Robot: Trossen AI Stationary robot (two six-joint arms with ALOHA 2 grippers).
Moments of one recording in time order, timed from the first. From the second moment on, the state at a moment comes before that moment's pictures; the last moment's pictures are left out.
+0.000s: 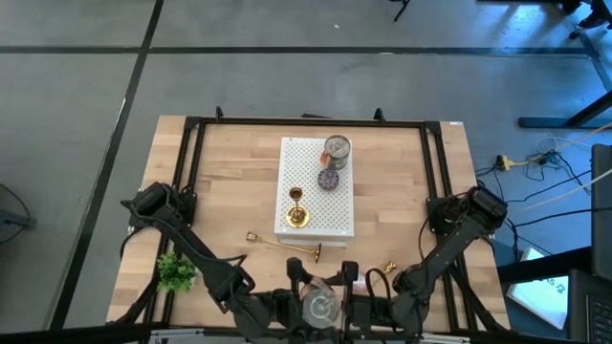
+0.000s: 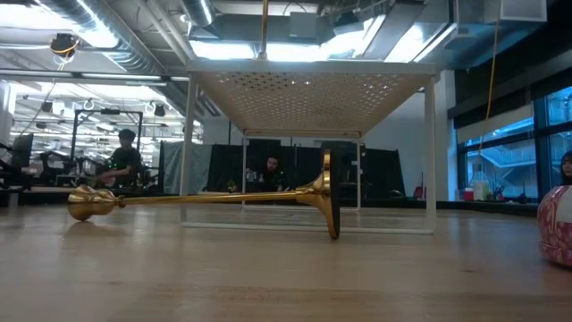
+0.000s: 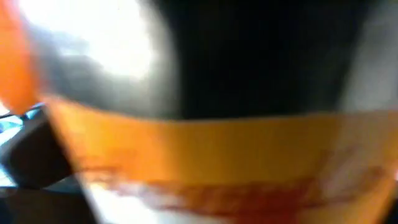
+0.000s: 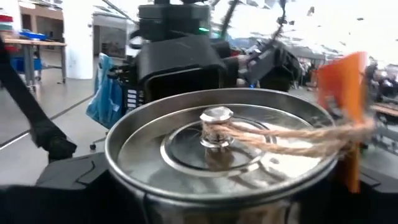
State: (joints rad) left arm -0.73 1.93 1.62 0.12 -0.86 0.11; right arm 0.81 1.90 1.44 0.62 0.90 -0.22
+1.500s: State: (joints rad) left arm -0.75 1.94 1.63 0.14 -0.91 0.04; right arm 0.84 1.89 1.52 0.49 0.88 -0.16
